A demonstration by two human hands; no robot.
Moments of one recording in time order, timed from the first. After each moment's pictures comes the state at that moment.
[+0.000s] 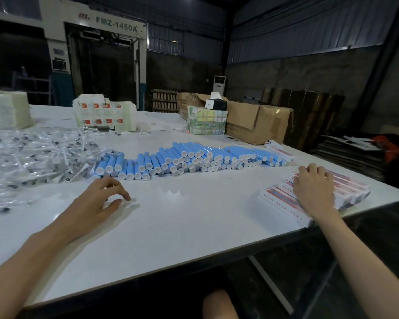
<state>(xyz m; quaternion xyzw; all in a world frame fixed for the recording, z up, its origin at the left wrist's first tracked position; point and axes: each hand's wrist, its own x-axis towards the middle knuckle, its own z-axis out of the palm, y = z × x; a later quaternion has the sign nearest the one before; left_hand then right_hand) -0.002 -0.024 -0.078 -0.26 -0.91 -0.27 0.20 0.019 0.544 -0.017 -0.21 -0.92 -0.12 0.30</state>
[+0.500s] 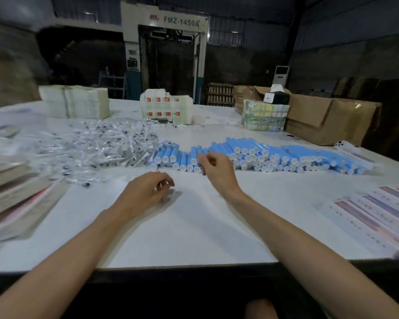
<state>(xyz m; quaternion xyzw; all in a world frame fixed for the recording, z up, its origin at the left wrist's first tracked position) 0.011 -0.022 -0.072 -0.14 -0.93 -0.24 0.22 -0.046 0.213 -0.022 0.19 -0.81 0.53 0.15</state>
